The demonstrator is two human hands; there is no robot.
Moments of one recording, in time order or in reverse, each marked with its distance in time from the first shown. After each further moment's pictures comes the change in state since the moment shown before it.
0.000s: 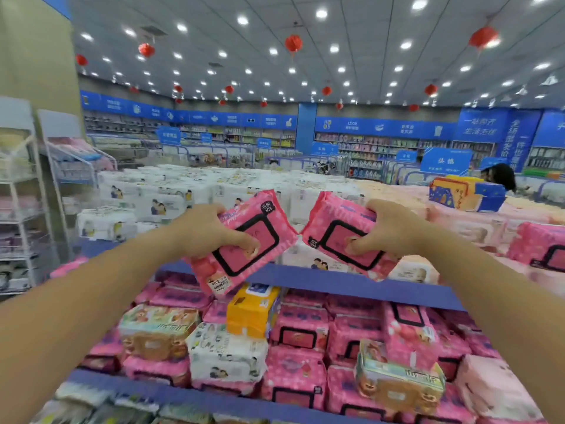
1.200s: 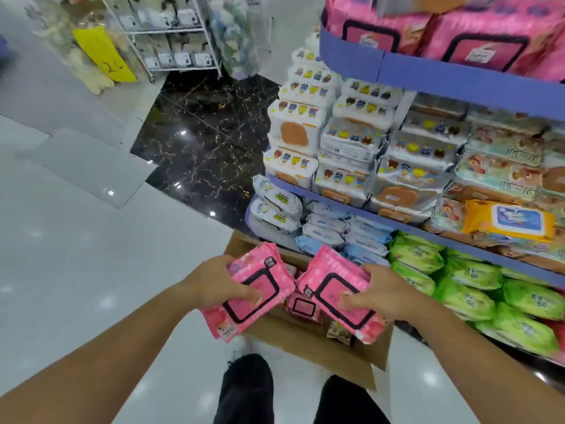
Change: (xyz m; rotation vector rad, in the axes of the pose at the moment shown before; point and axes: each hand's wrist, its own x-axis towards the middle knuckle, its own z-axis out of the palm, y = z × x) left_hand -0.394 -0.764 -0.106 0.017 -0.457 -0.957; right_hand -0.245 -0.382 0.781 0.369 -1.083 0.426
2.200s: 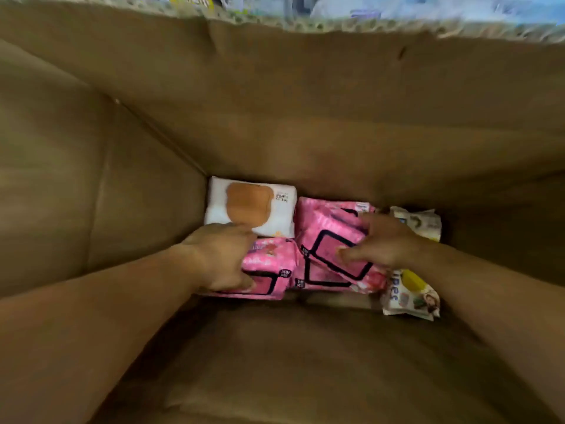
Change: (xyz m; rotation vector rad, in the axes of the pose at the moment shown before) left_hand 0.514 -0.238 0.258 1.050 -0.253 0.501; right_hand 0.496 0.255 0.262 -0.129 0.115 0.139
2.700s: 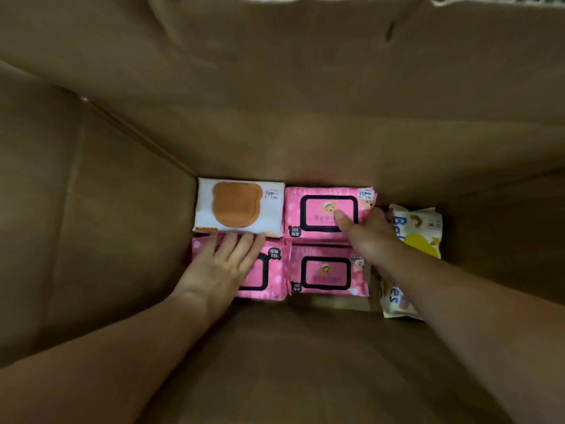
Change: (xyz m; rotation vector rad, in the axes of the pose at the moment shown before) left_hand -0.004 0.026 0.051 0.442 0.151 -0.011; right_hand 0.010 -0.018 0.023 0.659 0.288 0.233
